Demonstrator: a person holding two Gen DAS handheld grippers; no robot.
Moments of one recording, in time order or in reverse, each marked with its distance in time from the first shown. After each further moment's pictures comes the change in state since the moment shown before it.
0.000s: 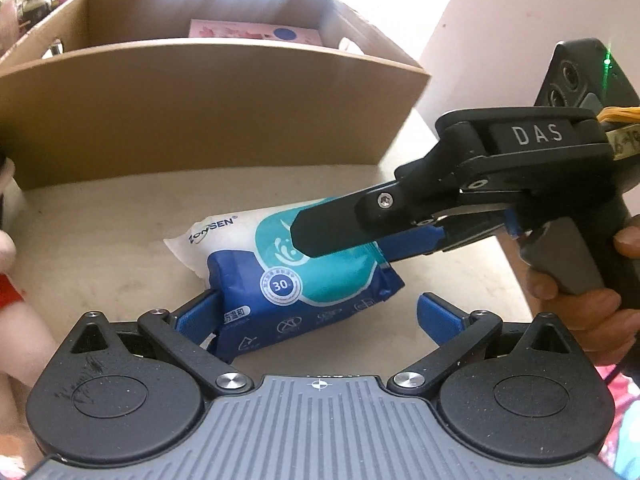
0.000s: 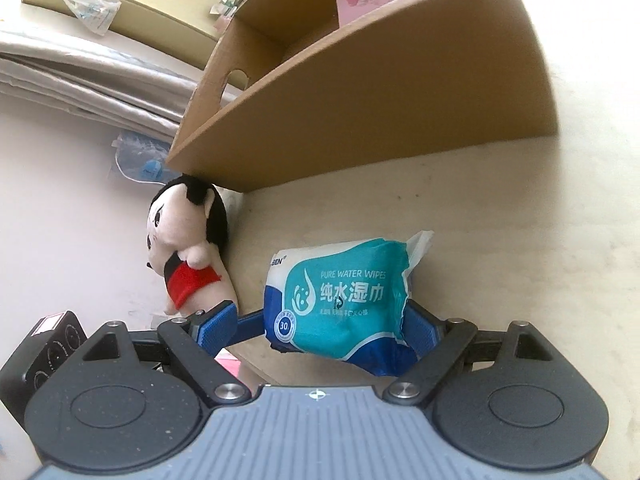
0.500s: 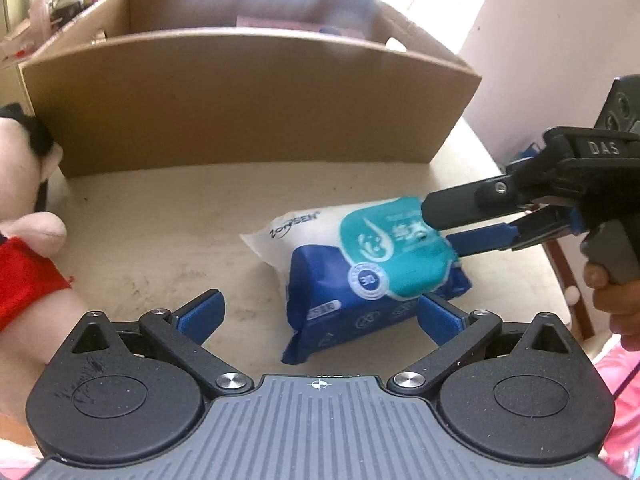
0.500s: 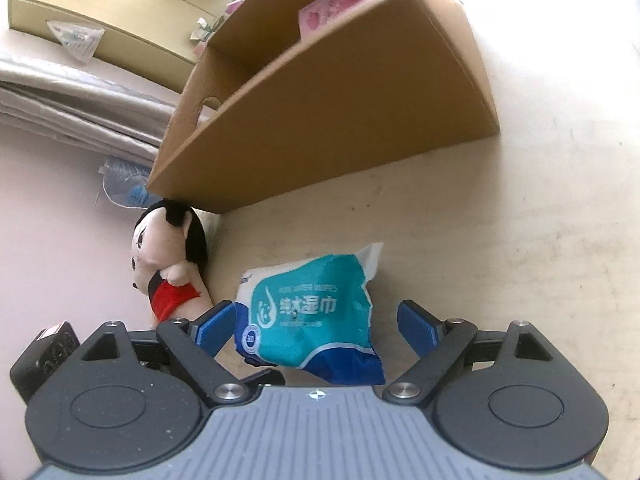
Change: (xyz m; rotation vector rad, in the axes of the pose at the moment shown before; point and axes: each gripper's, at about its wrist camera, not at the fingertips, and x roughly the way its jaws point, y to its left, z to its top) left arm -0.009 0.027 -0.013 -0.026 -0.002 0.094; right arm -0.006 -0.025 -0.004 0.063 -0.053 -0.022
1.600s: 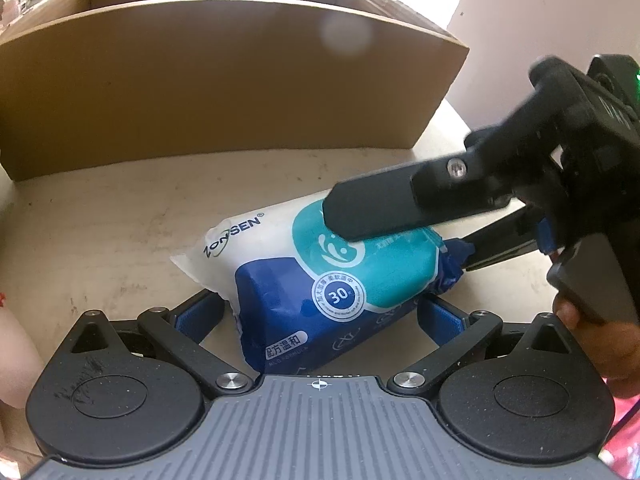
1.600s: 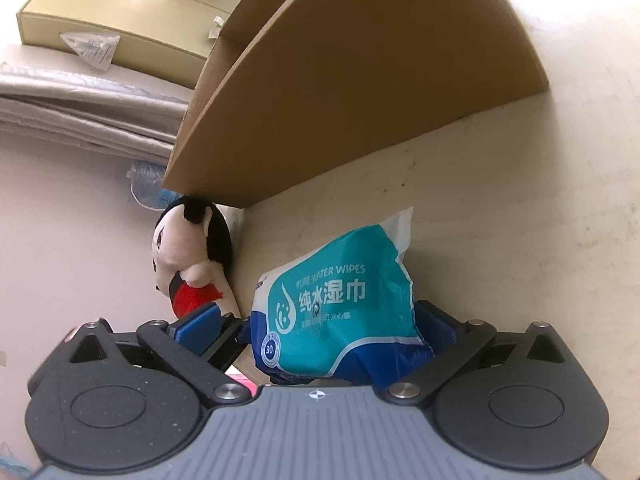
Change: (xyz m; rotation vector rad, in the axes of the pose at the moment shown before) left arm 0.013 -0.010 -0.001 0.027 0.005 -0.040; right arm 0.023 -0.005 -0.005 0.015 0.003 0.116
